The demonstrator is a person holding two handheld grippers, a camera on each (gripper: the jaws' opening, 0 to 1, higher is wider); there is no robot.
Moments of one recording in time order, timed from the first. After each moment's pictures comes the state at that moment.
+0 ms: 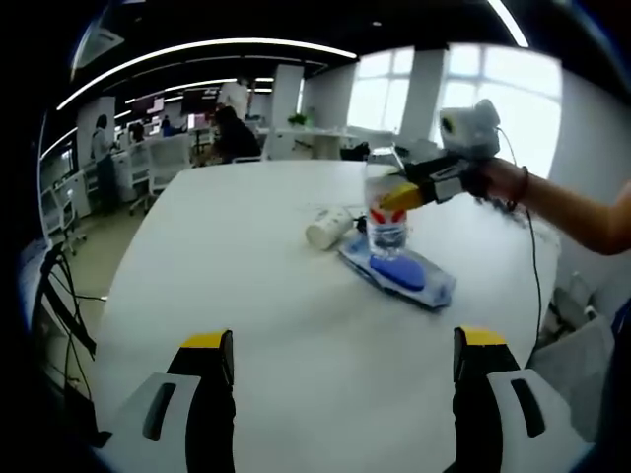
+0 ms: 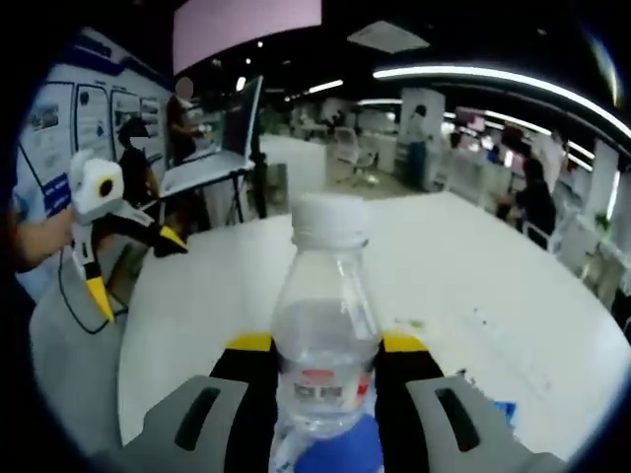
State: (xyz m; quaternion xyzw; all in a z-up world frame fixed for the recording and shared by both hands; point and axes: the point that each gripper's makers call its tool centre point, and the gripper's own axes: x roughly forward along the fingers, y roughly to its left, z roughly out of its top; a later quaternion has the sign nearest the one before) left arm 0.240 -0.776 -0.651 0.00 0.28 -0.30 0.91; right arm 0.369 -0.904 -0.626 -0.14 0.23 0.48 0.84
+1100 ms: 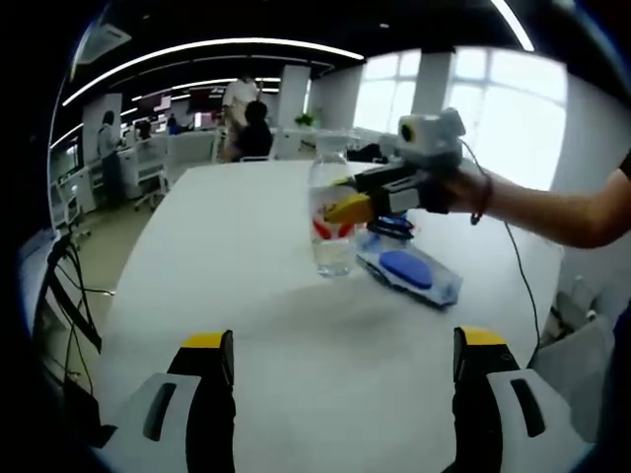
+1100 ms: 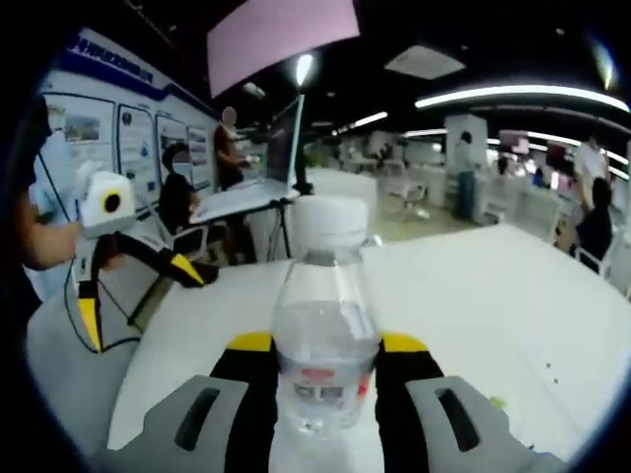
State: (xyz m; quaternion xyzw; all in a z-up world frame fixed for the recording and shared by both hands) left arm 0.240 -0.757 -0.653 0.00 0.28 -0.28 0.92; right arm 0.378 -0.809 -0.641 -0.09 0.17 0.58 0.79
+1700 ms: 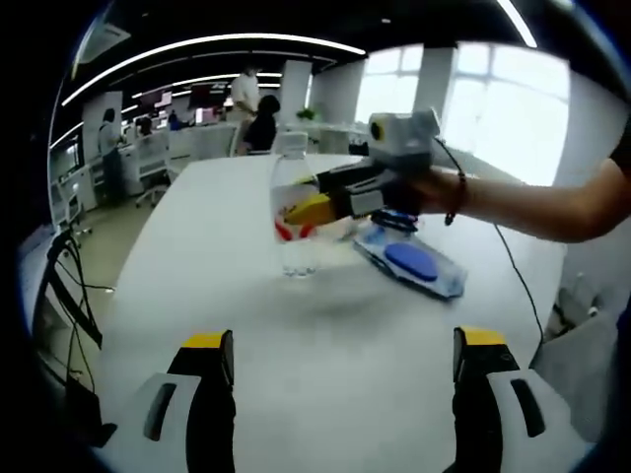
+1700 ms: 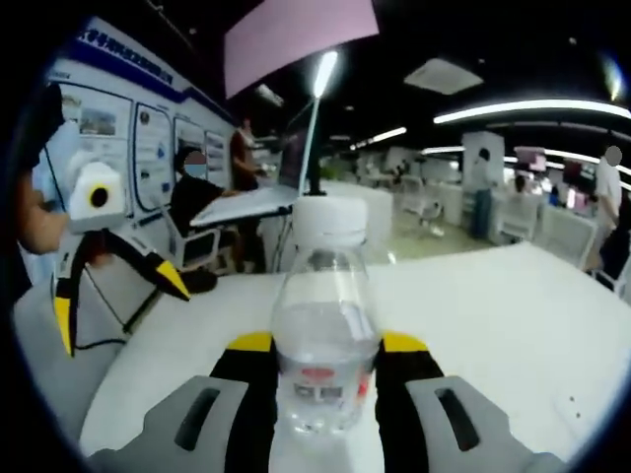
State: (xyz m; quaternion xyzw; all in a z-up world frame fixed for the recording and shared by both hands) left arm 0.242 -0.752 -0.660 0.00 0.29 -0.28 0.91; right arm 0.398 -0.763 -0.653 -0.09 0.13 0.62 0.77
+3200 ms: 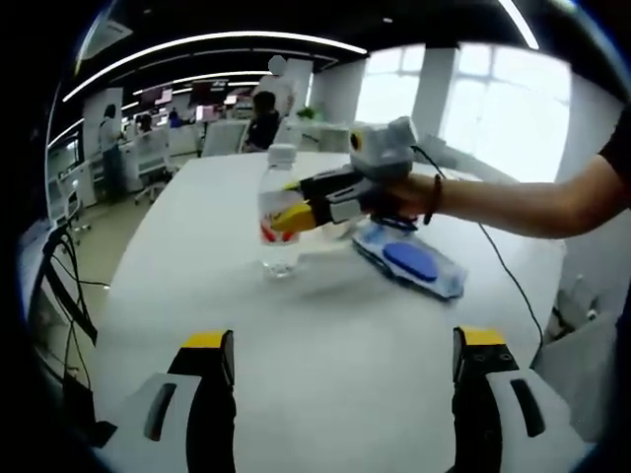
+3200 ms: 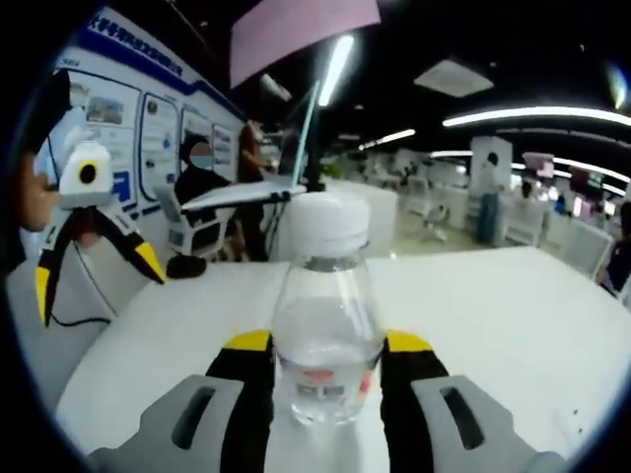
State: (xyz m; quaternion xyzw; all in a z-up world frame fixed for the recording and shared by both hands) left arm 0.245 -0.755 -0.665 -0.01 0.30 -0.28 0.91; right arm 0.418 -0.762 -0.673 -0.09 0.12 0.62 0.77
